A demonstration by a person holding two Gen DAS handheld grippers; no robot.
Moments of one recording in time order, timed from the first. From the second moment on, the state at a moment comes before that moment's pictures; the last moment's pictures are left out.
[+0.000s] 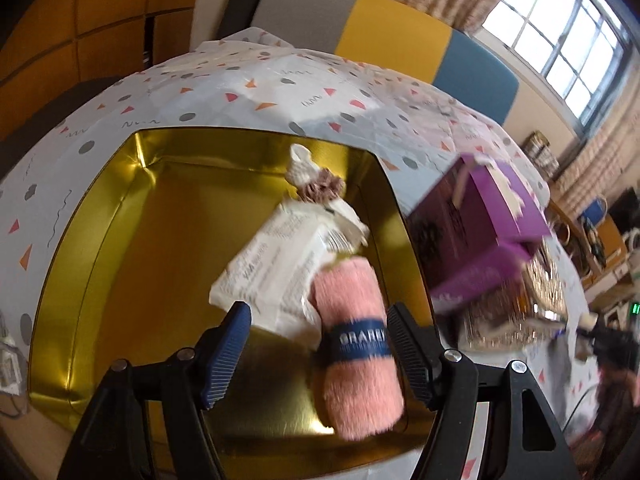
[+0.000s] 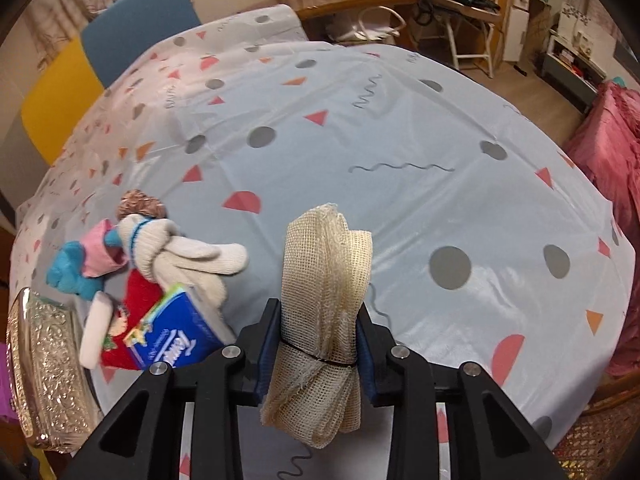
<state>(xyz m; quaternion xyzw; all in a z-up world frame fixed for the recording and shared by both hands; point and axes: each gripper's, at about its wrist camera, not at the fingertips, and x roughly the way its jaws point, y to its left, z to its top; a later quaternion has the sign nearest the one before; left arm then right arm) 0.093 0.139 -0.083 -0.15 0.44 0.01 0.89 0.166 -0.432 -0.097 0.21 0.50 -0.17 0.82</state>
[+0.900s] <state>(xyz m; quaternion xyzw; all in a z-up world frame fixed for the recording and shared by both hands) 0.054 0.141 -0.082 -0.13 0.43 0.00 0.89 0.238 -0.261 0.004 0.11 0.40 0.02 0.91</state>
